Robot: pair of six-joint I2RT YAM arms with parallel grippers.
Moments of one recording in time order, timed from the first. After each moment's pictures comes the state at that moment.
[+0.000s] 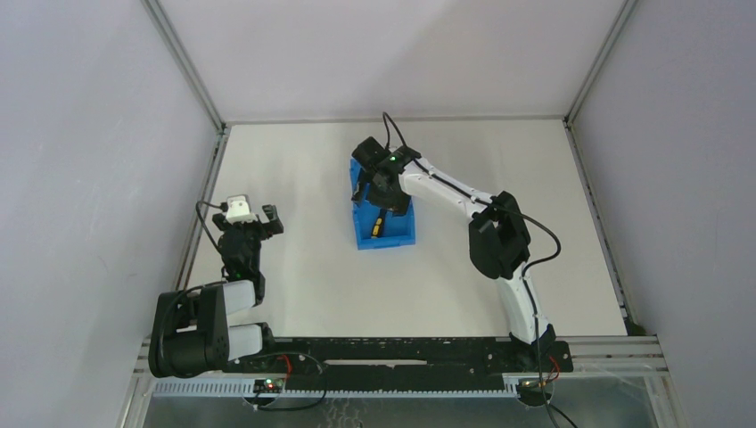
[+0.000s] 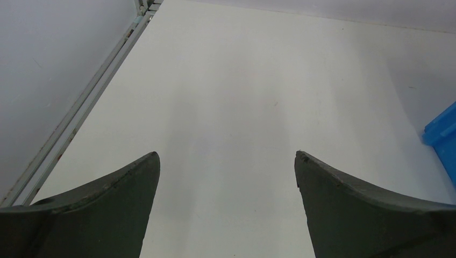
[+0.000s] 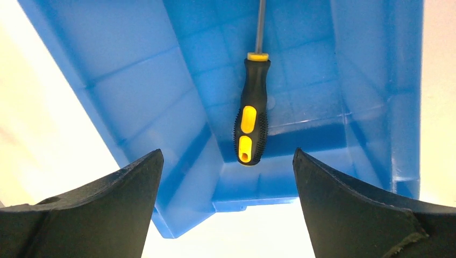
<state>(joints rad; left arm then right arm) 0.12 1.26 0.16 1.04 -0.02 -0.04 0.76 2.16 1.95 -0.95 0.18 1.00</state>
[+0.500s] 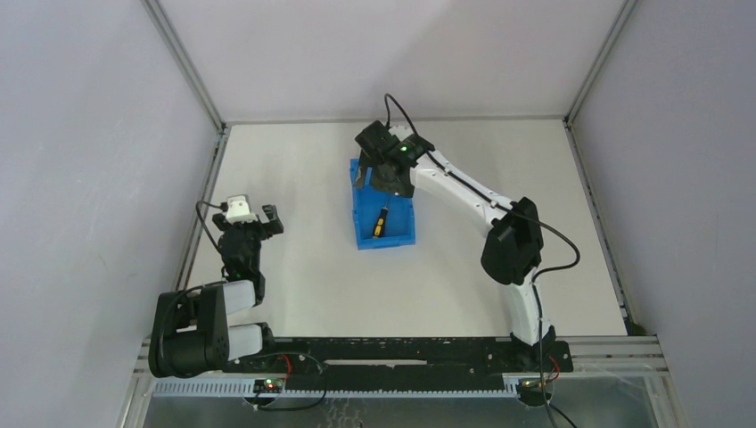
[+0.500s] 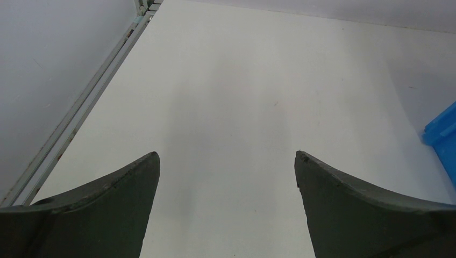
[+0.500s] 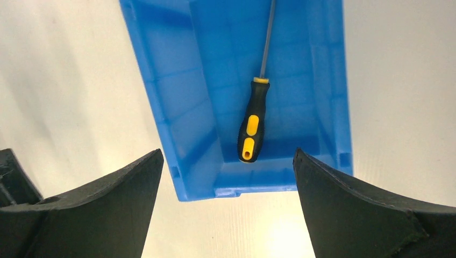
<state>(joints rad) 0.12 1.26 0.16 1.04 -0.02 -0.04 0.77 2.09 2.02 -0.98 0.27 0.87</state>
